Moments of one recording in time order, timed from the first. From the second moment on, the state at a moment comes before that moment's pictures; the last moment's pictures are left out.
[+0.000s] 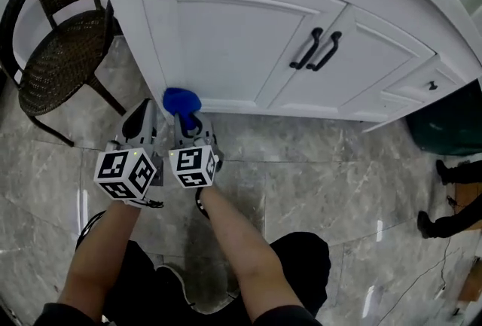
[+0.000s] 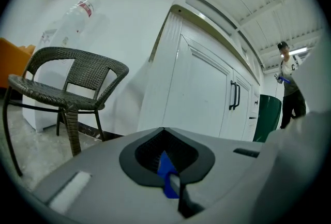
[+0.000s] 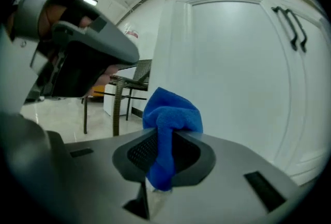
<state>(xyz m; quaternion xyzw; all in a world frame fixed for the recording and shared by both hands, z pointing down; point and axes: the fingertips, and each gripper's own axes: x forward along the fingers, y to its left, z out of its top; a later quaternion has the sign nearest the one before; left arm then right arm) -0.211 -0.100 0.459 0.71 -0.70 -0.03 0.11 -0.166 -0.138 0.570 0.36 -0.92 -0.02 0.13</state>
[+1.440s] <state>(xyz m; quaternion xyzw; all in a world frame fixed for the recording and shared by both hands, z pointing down) -0.149 -0.132 0.465 0.75 -0.66 -0.02 0.08 0.100 -0.236 0.615 0.61 -0.76 0.17 0.14</state>
